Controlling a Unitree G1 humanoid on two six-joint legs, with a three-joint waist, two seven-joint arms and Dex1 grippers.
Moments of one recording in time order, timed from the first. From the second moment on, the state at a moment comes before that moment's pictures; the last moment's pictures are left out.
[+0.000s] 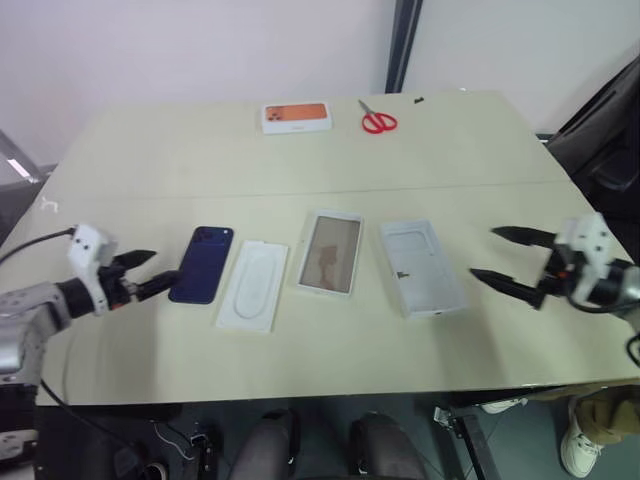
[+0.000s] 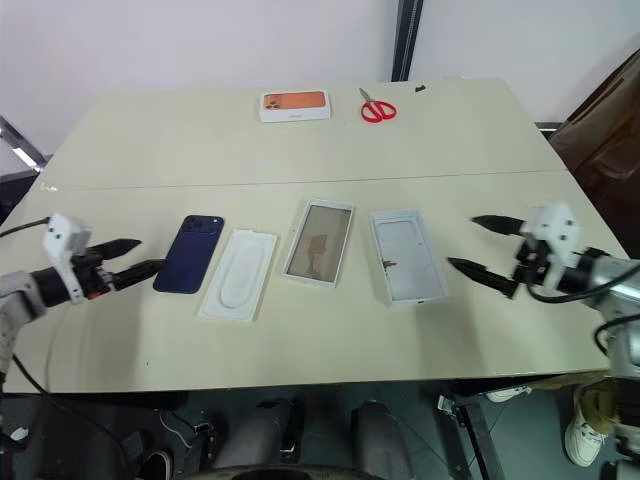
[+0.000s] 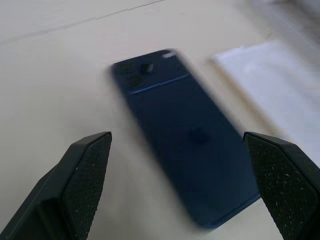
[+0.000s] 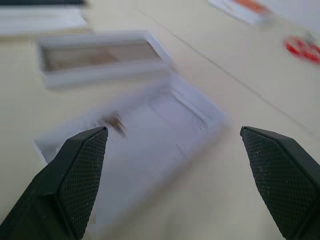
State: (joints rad) left arm -0.17 0.82 0.28 0.05 -0.54 0.60 -0.98; right arm -0.20 -0.85 -0.25 -0.04 0.46 0.16 1.17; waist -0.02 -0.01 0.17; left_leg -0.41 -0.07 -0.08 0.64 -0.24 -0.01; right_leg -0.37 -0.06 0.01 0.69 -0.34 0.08
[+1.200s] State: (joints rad) left arm -0.43 0.68 0.06 -0.08 -0.65 1.21 -0.72; right arm -0.19 -0.78 -0.13 -0.13 0.45 0.14 1.12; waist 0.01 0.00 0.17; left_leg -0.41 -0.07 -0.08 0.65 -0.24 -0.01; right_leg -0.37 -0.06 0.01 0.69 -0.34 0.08
